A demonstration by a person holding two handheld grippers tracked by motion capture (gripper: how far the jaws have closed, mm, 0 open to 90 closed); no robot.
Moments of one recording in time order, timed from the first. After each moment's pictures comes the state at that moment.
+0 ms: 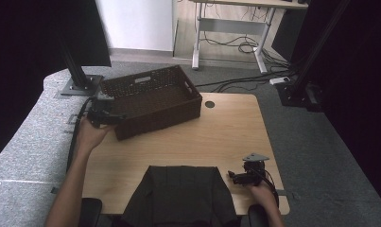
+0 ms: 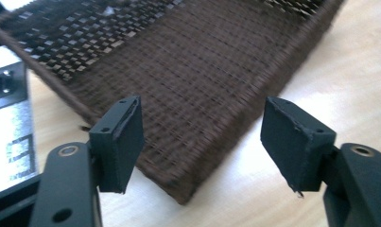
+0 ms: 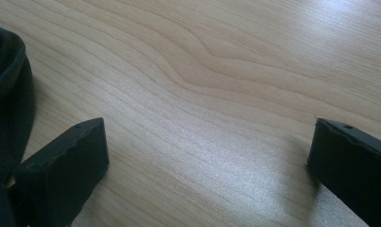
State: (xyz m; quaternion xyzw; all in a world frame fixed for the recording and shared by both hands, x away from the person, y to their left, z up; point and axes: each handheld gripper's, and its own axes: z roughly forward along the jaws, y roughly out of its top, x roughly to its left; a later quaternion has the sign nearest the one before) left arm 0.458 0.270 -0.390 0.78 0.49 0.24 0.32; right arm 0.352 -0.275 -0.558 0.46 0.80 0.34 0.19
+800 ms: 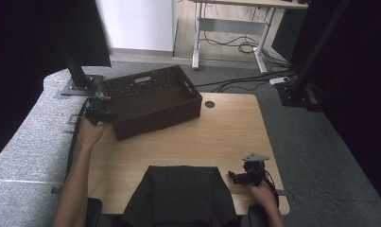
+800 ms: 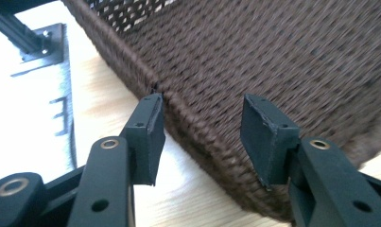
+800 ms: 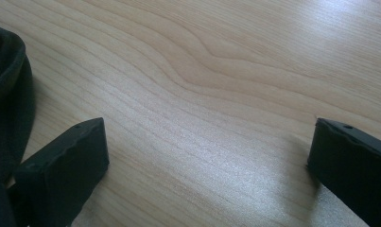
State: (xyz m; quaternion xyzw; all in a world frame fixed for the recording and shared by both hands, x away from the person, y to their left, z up) left arm 0.494 0.291 -0.436 0.77 0.54 0.25 0.24; right arm 0.352 -0.275 -0.558 0.46 0.80 0.34 0.19
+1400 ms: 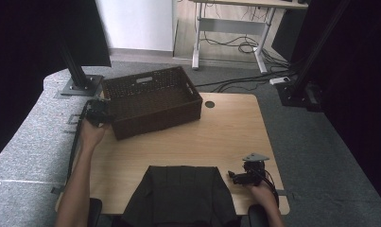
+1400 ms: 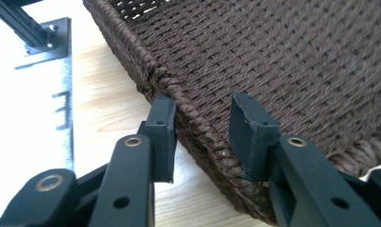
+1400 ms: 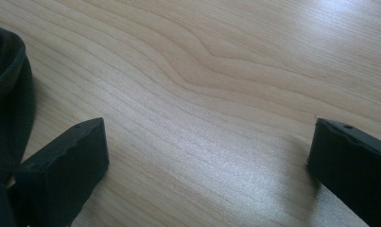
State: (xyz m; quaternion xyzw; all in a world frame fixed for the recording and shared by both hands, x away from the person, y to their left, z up) left arm 0.492 0.293 -0.443 0.75 0.56 0.25 0.26; right arm 0.352 -0.275 -0.558 0.46 0.80 0.34 0.19
